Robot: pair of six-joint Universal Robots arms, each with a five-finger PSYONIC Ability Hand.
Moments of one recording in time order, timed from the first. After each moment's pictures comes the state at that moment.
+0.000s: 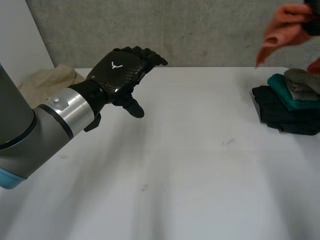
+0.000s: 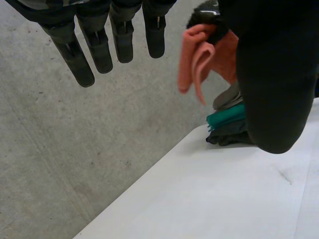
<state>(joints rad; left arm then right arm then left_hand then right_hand) 4.27 -1.76 -1.47 3.27 -1.11 3.31 1.47 -0.80 0.77 -0.53 1.06 2.97 0.27 0.28 0.27 0.28 0.11 0.92 1.17 1.18 1.19 0.89</state>
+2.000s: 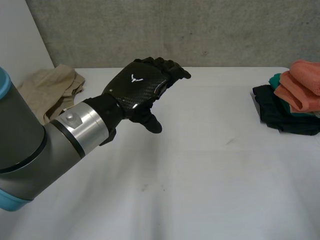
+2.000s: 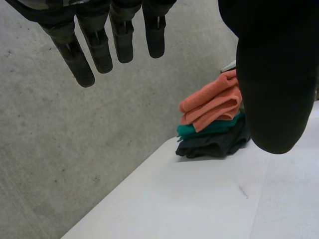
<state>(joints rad) 4.18 -1.73 -1.52 3.29 -1.10 3.30 0.91 -1.23 1.32 -0.11 1.10 2.66 0.27 0.27 0.27 0.27 0.10 0.20 0.22 0.22 0.24 0.07</state>
